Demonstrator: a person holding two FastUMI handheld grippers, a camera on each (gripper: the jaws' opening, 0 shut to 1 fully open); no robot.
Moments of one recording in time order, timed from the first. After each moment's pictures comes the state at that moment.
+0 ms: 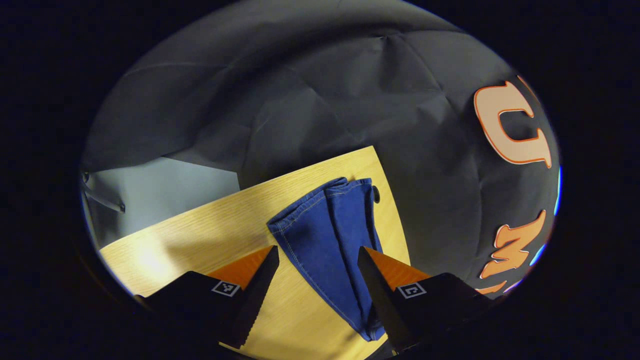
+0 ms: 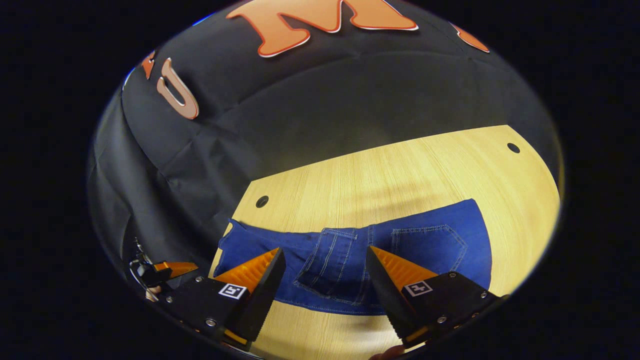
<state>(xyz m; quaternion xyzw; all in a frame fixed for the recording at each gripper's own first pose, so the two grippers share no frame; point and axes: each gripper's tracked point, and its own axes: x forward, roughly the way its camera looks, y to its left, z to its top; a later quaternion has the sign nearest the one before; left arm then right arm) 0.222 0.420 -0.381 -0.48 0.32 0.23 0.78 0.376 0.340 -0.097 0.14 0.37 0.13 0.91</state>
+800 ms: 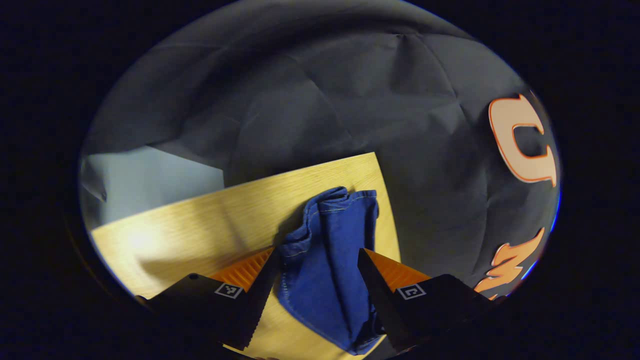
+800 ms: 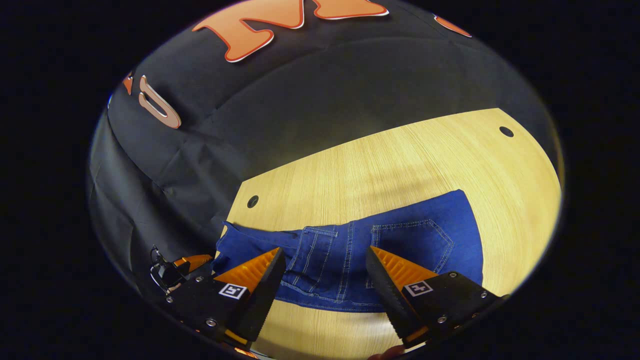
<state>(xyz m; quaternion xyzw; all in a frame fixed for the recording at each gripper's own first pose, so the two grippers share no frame) 0.291 0.421 -0.414 -0.54 0.27 0.21 0.76 0.381 0.311 -0.114 0.16 0.40 0.11 0.89</state>
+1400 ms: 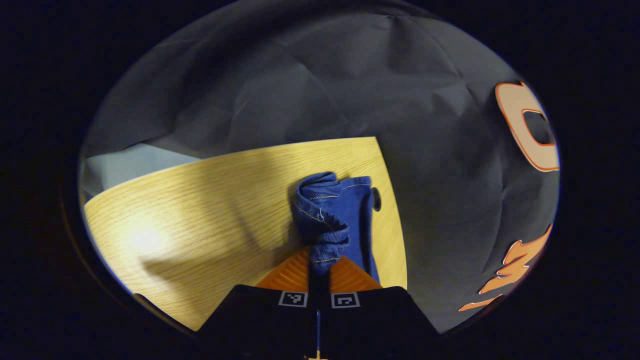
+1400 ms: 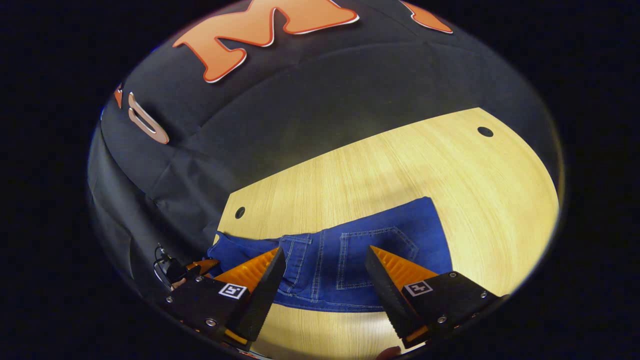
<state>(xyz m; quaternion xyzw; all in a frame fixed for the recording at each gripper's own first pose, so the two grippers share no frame) 0.323 0.396 -0.419 -0.51 0.30 0.22 0.78 0.380 0.256 -0.097 0.18 0.39 0.07 0.90</state>
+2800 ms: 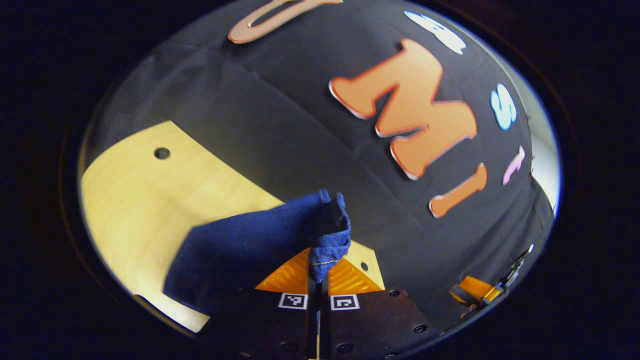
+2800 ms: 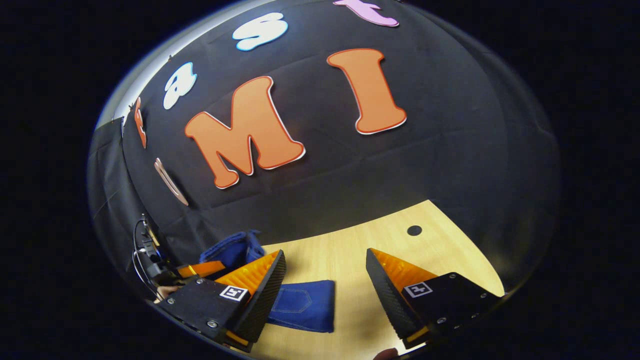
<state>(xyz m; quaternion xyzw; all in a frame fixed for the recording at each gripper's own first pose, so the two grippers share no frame) 0.365 -0.075 -0.257 -0.30 0.31 -0.07 0.90 0.339 0.003 0.093 0.15 0.19 0.05 0.97</state>
